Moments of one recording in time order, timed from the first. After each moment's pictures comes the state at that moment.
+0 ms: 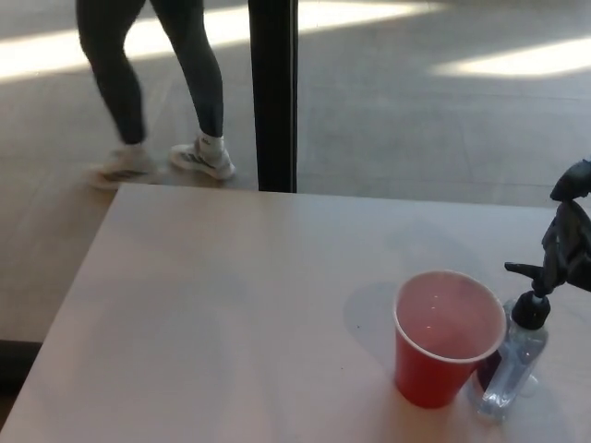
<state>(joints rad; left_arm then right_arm) 0.13 0.56 0.43 1.01 -0.08 0.04 0.10 -0.24 -0.44 -0.23 -0.38 0.62 0.61 0.03</state>
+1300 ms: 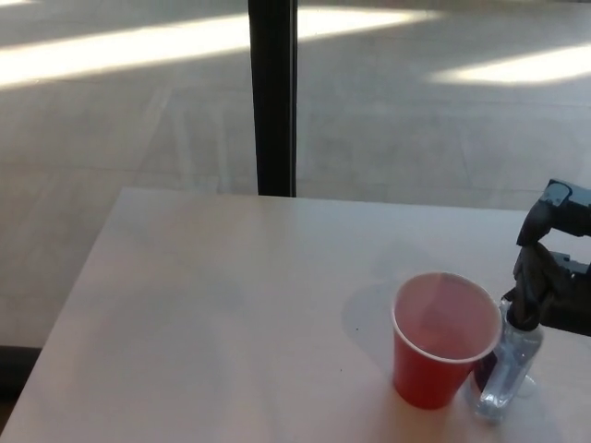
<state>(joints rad) 0.12 0.56 0.42 1.03 -0.10 0.06 0.11 -0.15 -0.48 -0.12 -0.38 0.53 0.54 0.13</state>
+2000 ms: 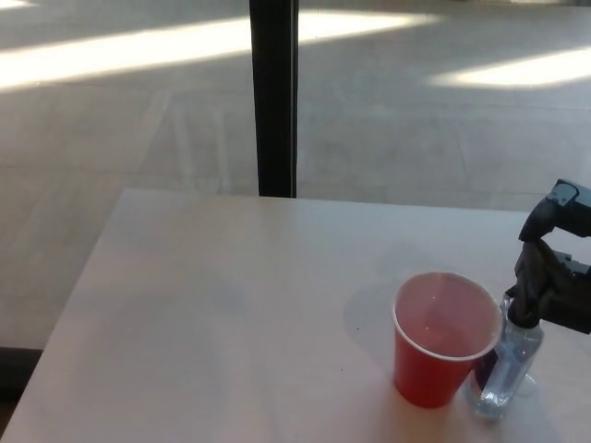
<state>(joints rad) 0.11 0.56 0.42 1.04 -0.10 0.06 0.11 -0.16 -0.42 -0.13 -0.32 0.51 0.46 0.11</state>
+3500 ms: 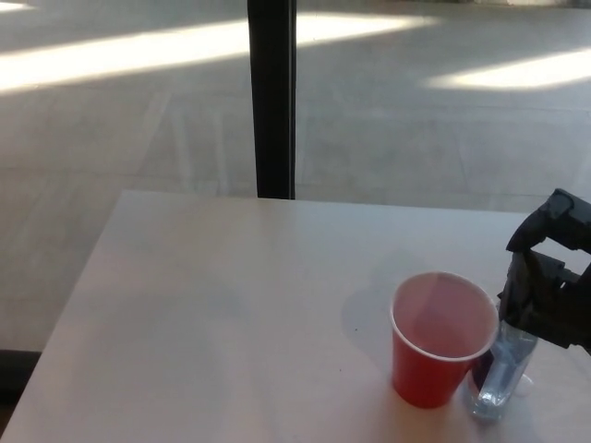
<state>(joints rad) 0.09 0.56 0.41 1.03 -0.10 0.05 0.12 -0.08 -0.36 -0.04 -0.29 0.42 0.23 0.03</state>
